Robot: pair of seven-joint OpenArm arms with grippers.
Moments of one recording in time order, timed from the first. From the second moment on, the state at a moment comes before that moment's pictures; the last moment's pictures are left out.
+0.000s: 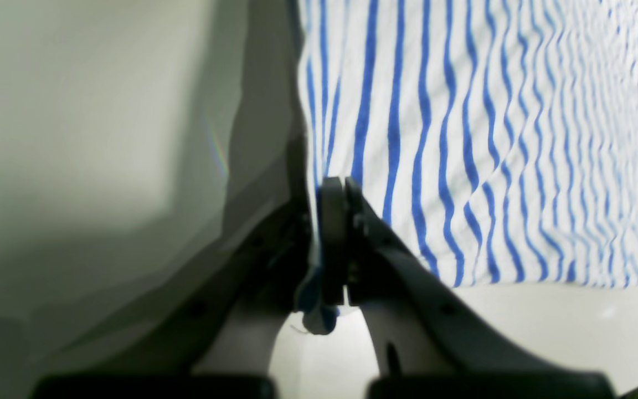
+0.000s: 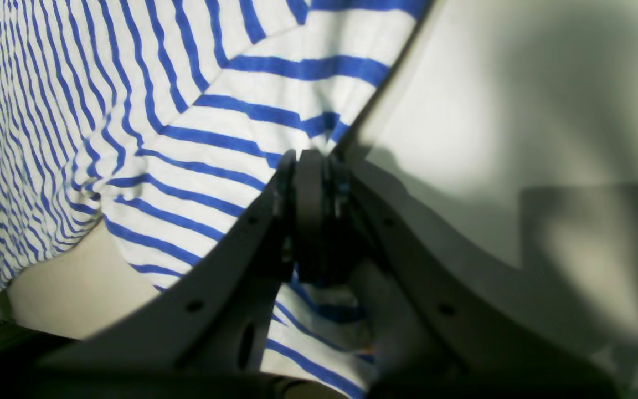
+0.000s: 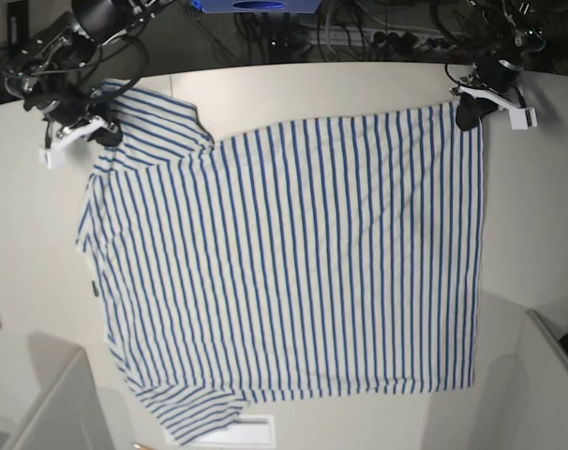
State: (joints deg) left arm 25.0 -4.0 -46.1 86.8 -39.4 -39.5 42.4; right arm -3.6 -3.7 58.9 85.4 31.5 40.7 -78.5
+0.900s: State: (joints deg) left arm 33.0 -5.4 -45.5 100.9 -38.5 -39.2 43.5; right arm -9.8 -6.9 57.4 109.0 26.5 40.4 -85.8
